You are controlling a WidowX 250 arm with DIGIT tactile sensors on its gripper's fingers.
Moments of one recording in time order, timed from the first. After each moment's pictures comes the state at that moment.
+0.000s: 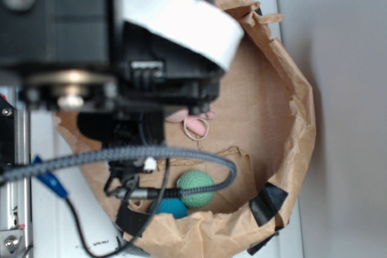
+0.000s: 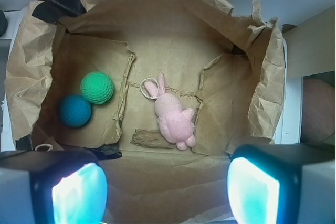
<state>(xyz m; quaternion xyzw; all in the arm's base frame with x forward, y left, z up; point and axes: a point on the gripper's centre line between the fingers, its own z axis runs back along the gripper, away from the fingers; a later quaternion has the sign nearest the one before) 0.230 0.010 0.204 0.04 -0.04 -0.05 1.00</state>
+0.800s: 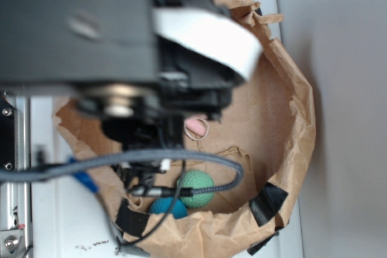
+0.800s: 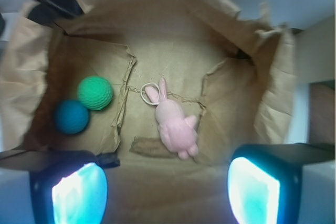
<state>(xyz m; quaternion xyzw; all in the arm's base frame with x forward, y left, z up) 0.243 0.010 0.175 0.04 -0.03 -0.06 1.00</state>
